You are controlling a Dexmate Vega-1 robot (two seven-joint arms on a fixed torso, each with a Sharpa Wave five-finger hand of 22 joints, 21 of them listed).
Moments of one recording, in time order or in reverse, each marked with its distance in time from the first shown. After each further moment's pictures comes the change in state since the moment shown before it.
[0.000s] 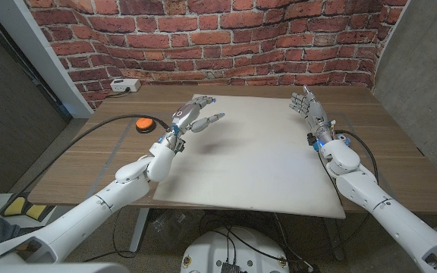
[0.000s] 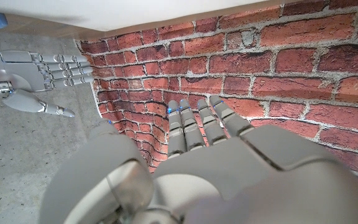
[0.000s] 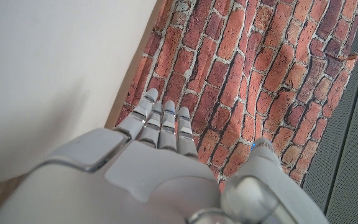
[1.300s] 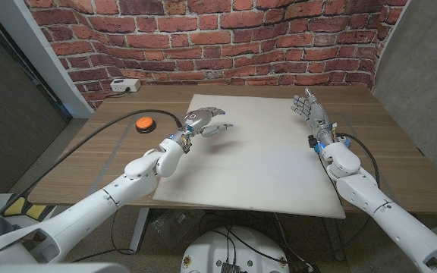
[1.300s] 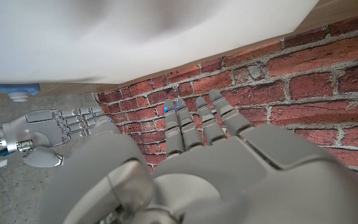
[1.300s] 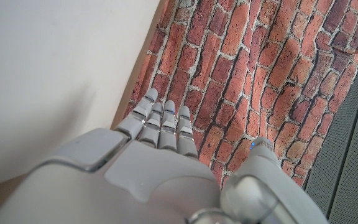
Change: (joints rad) left arm -0.064 0.003 0.098 -0.049 0.084 0.168 -0.210; left_hand 0.016 0.013 0.003 -0.003 -0.015 0.037 -0.030 -0.010 0.005 0.029 -0.035 -0.009 0.000 0.023 -0.001 0.000 0.002 0.041 0.038 0.009 0.002; right arm -0.018 0.005 0.008 0.003 0.008 0.004 -0.014; right_hand 0.010 0.010 -0.005 -0.006 0.000 0.001 -0.009 0.000 0.000 0.004 -0.004 0.000 0.000 0.005 0.005 0.000 0.000 -0.005 0.005 -0.015 0.005
